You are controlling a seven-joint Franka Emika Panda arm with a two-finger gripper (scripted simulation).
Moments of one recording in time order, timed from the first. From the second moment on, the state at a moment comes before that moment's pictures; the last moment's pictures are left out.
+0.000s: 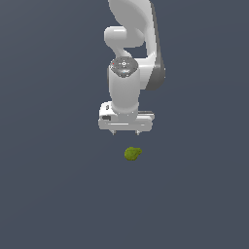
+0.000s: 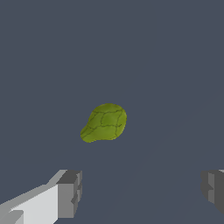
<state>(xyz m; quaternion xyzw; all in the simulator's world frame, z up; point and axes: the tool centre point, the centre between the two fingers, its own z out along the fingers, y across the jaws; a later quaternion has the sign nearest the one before) 0.000 0.005 0.170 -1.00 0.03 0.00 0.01</state>
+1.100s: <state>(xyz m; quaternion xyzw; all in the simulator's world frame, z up) -0.002 -0.003 0.164 -1.00 0.06 0.01 0.01</state>
